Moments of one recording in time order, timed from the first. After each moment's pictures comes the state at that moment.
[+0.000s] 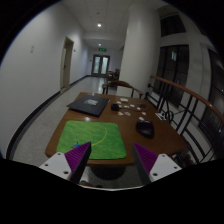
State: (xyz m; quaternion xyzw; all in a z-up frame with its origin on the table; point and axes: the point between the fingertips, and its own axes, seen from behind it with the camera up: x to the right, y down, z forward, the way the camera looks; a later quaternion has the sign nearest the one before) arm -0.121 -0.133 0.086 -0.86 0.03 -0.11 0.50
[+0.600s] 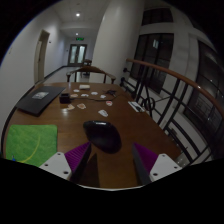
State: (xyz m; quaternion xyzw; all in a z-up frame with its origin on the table) arm 0.106 -0.030 0.016 -0.87 0.13 -0.18 0.44
